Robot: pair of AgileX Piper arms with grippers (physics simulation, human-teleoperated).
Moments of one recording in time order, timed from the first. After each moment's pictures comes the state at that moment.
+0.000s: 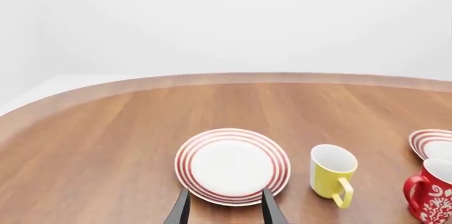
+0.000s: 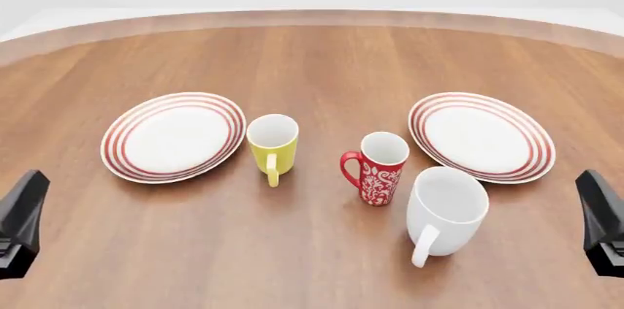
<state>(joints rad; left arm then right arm) -0.02 0.00 -0.02 0.03 -0.02 0.00 0.01 0.00 0.00 0.01</state>
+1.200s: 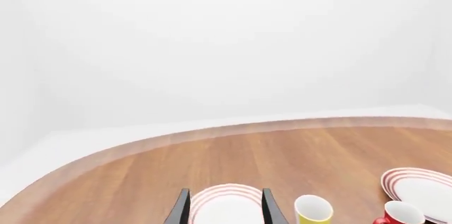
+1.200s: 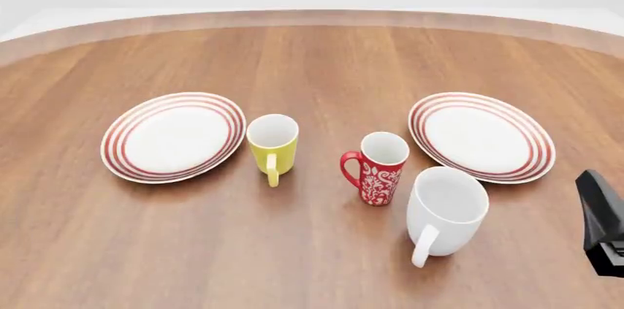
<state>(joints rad) -0.09 0.02 -0.53 0.38 0.06 0.00 0.02 0.00 0.00 0.01</state>
